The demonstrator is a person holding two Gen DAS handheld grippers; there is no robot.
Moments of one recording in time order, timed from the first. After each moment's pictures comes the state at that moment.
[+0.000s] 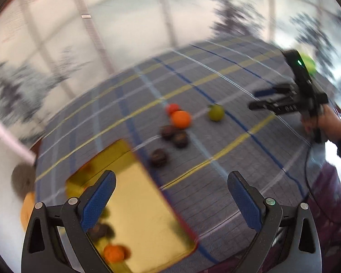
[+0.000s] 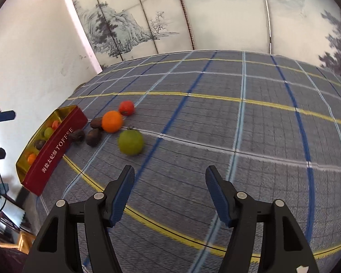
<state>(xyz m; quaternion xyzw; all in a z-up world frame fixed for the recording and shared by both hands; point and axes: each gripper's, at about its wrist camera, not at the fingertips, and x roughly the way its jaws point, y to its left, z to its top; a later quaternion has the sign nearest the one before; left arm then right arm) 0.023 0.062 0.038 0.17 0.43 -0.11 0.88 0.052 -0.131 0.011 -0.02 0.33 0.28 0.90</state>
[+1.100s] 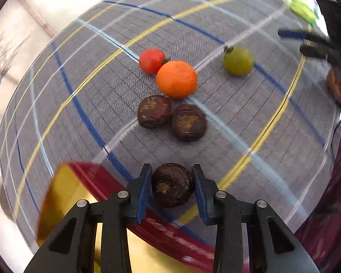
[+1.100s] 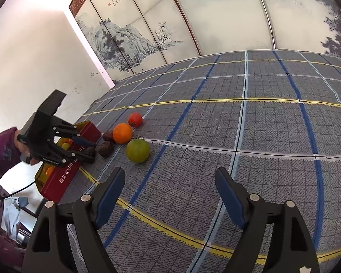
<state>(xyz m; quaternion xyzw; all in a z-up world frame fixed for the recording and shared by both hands) 0.130 0.077 -0.063 0.18 0.58 -0.18 0.77 0.051 -0.149 0.013 0.05 0.31 0.32 0.89</state>
